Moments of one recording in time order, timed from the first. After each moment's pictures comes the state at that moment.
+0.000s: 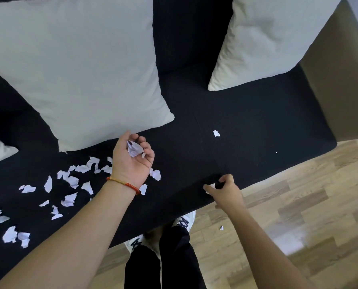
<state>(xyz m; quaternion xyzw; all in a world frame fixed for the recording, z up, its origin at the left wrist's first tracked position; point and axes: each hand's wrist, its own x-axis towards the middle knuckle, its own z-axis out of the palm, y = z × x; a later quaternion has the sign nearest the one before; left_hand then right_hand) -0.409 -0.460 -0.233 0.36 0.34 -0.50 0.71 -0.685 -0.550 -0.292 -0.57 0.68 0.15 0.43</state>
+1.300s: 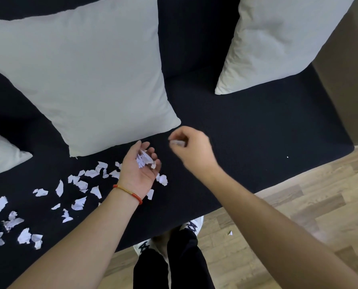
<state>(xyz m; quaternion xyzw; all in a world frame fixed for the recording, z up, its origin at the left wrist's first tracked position) -0.414 -0.455 -0.237 0.46 0.30 -0.50 0.67 -0.522 -0.581 -0.212 -0.73 0.44 -0.06 0.51</state>
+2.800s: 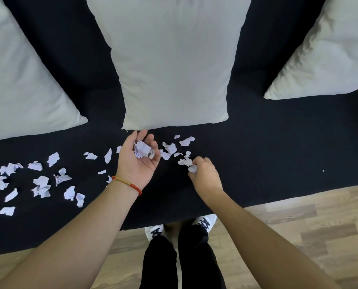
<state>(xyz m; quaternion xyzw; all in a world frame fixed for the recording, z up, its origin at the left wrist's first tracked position) -0.346 -0.327 -0.217 0.39 0.33 -0.44 0.74 -0.514 -0.449 -0.296 -0.82 0.43 0.15 0.34</state>
